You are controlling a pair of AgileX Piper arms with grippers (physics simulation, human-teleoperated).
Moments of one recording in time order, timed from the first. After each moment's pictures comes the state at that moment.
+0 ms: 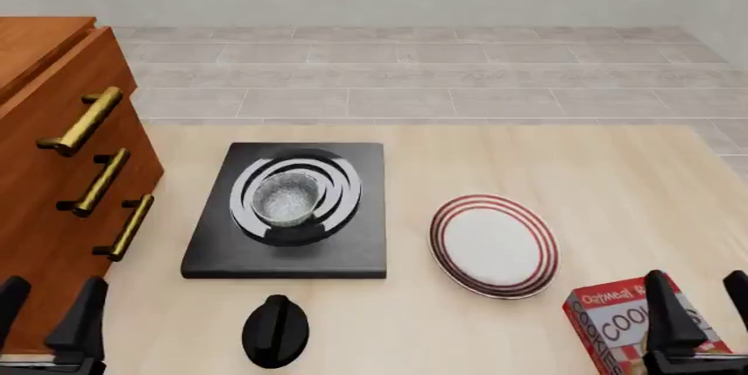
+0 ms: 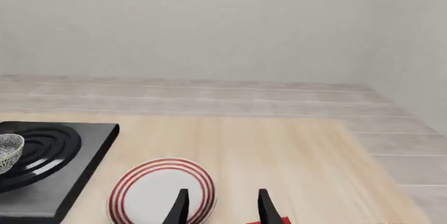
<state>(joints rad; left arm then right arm) 0.00 0.00 0.00 0.00 0.00 -0.03 0.06 0.00 -0.05 -0.04</state>
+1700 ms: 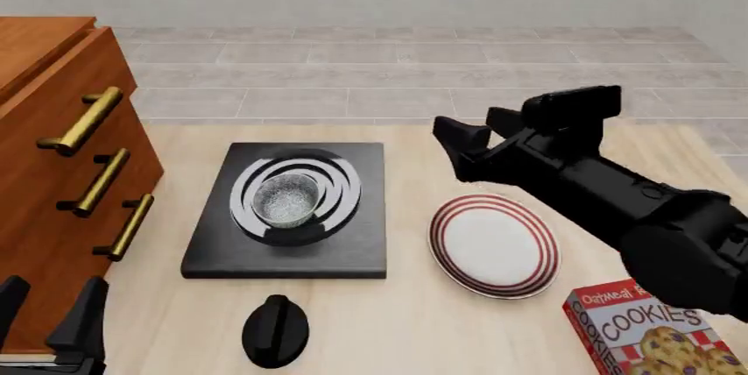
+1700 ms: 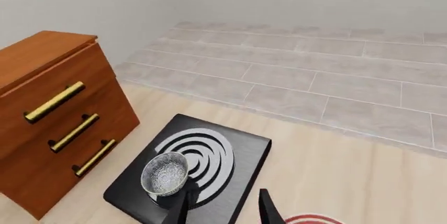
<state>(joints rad) 0.00 0.00 0.00 0.00 0.00 0.54 1.17 -0.76 -0.17 0.18</state>
